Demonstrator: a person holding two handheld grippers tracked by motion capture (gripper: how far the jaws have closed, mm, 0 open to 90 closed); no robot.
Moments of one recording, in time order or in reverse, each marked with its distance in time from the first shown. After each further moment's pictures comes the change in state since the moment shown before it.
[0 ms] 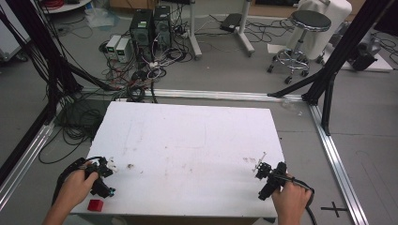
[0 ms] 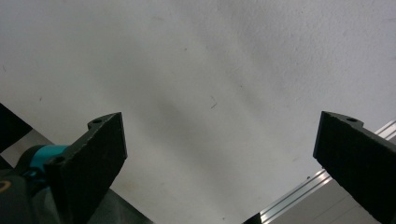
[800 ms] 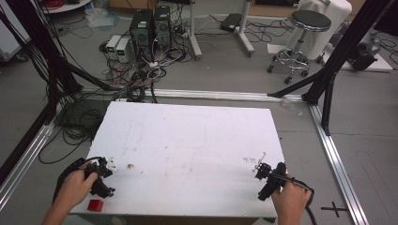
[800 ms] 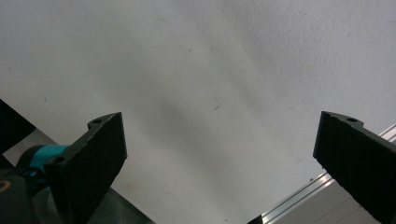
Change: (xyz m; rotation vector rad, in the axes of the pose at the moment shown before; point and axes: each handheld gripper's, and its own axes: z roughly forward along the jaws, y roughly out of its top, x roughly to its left) left arm -0.001 -0.001 -0.001 -0.010 0.009 0.016; right arm 0.001 0.000 0.001 0.000 0.008 -0.005
